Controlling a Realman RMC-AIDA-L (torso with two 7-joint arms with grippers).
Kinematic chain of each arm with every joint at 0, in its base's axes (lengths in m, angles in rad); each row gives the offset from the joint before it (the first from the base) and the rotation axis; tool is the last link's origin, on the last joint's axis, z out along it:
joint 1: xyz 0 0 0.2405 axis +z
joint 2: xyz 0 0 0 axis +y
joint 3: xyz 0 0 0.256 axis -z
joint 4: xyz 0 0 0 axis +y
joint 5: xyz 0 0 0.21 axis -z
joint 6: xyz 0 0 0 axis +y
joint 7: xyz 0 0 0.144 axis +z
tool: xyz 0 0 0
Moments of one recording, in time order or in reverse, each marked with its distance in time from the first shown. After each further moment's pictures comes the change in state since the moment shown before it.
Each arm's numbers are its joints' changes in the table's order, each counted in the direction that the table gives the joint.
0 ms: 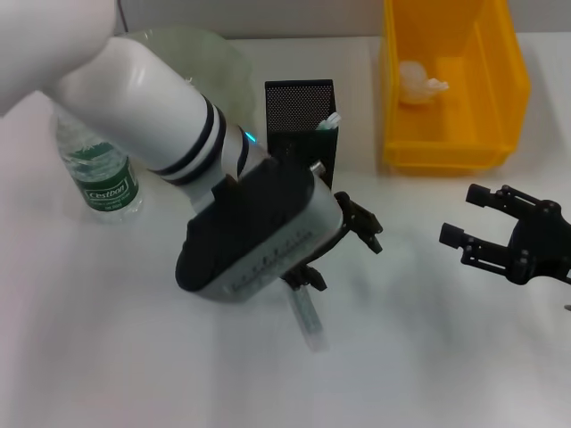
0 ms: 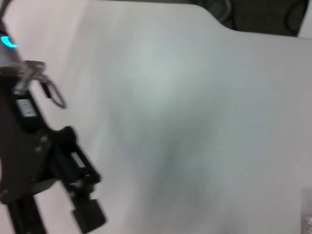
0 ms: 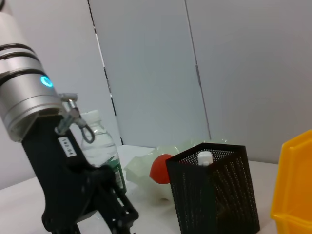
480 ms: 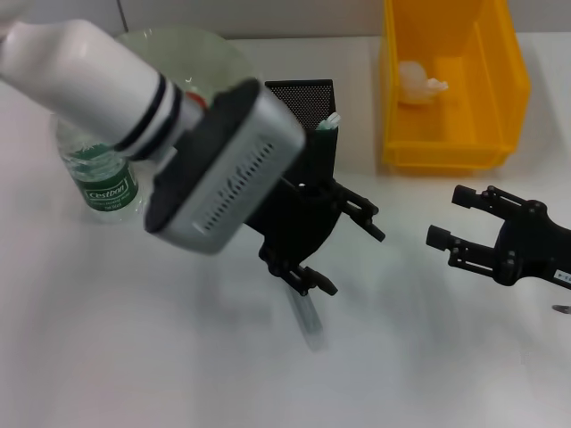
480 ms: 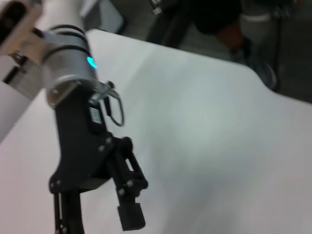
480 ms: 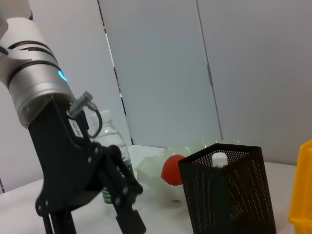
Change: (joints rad) left arm -0.041 0.002 0.216 -0.156 0.108 0.136 -0.007; right arm 0.016 0.007 0.007 0.010 0.009 0.000 0.000
